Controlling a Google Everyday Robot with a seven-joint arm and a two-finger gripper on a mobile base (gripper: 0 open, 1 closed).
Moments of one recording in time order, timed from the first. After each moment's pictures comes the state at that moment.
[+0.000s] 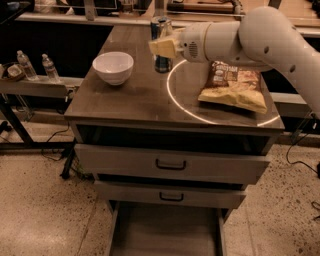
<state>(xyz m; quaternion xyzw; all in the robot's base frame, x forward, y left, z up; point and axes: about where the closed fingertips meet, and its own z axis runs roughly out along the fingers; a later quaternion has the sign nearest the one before) 0.690 -0.011 0.973 -0.37 0.69 0.28 0.55</state>
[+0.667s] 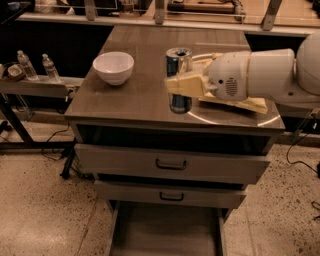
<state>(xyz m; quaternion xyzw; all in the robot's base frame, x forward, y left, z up) 0.537 -0.049 0.963 -0.41 0.69 0.33 0.50</state>
